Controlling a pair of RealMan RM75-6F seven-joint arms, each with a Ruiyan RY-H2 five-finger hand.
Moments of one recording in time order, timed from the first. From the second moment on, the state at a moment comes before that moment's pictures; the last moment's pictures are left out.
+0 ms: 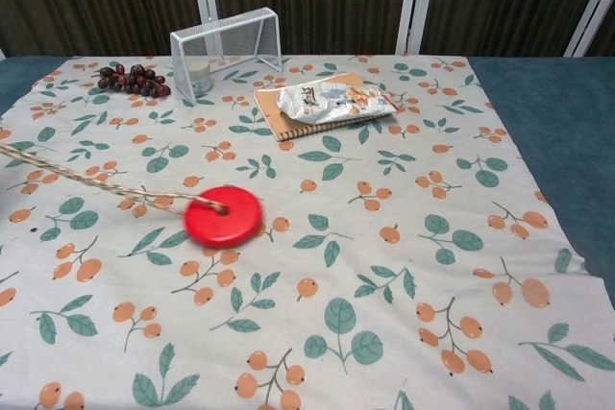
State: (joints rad) left arm -0.60 -1.11 0.04 -1.47 1.11 1.06 0.49; right arm -0.11 -1.17 0.09 -1.44 -1.47 1.61 0.10
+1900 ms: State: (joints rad) left arm -0.37 -1.17 -0.03 -1.64 1.21 1.37 0.38; right arm -0.10 -1.18 0.07 -1.41 -1.47 1.60 0.14
